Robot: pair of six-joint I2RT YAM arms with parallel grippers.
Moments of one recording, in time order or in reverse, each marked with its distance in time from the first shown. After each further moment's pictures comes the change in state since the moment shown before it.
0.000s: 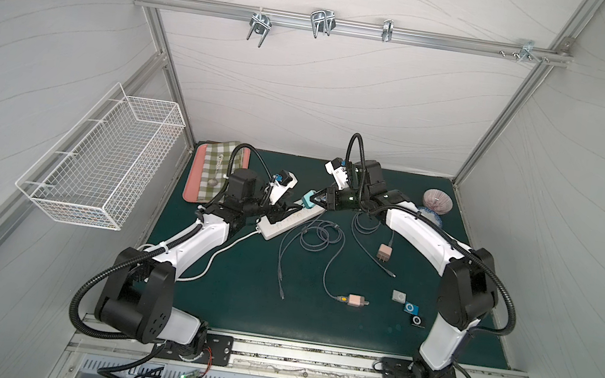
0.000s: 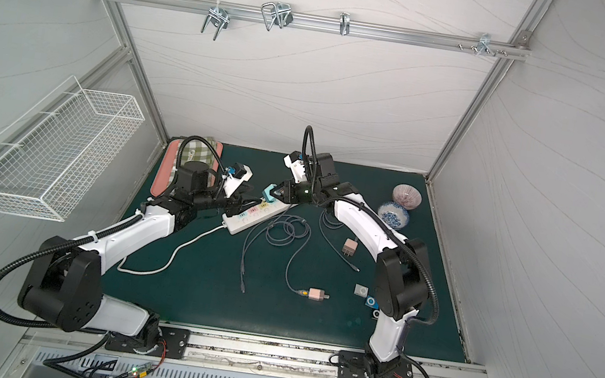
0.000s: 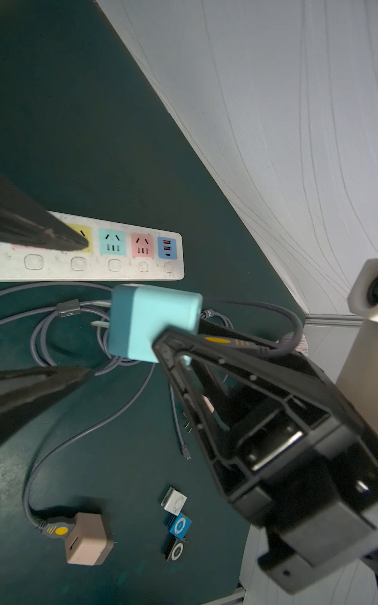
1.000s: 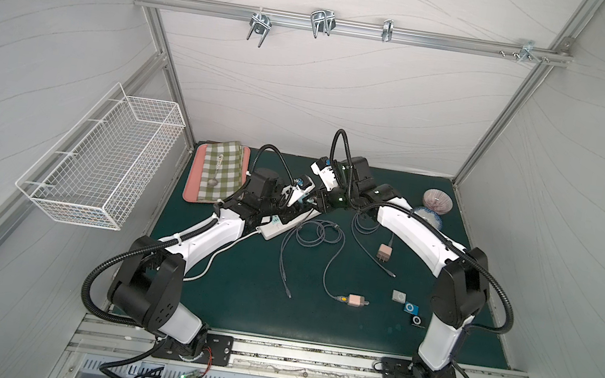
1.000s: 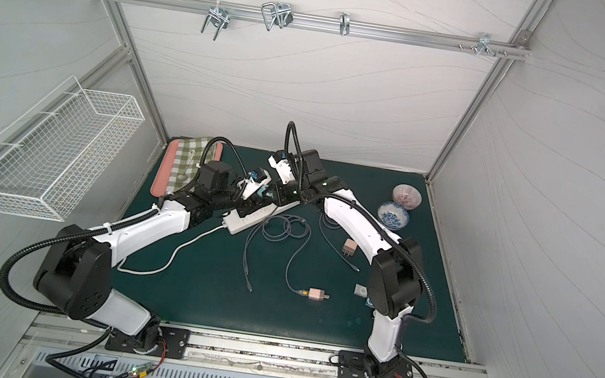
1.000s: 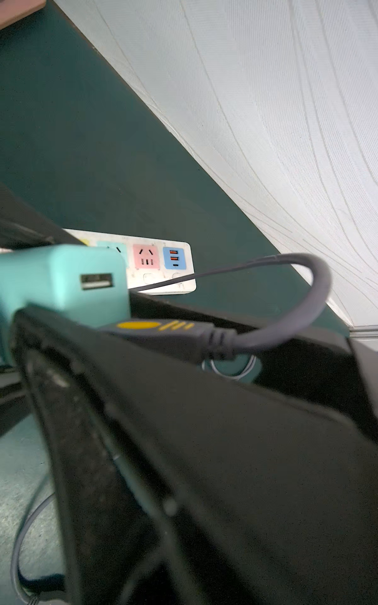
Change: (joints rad) left arm -0.118 0.081 0.089 -0.082 -0.240 0.099; right arm 0.074 0.037 0.126 -0.146 0.130 -0.185
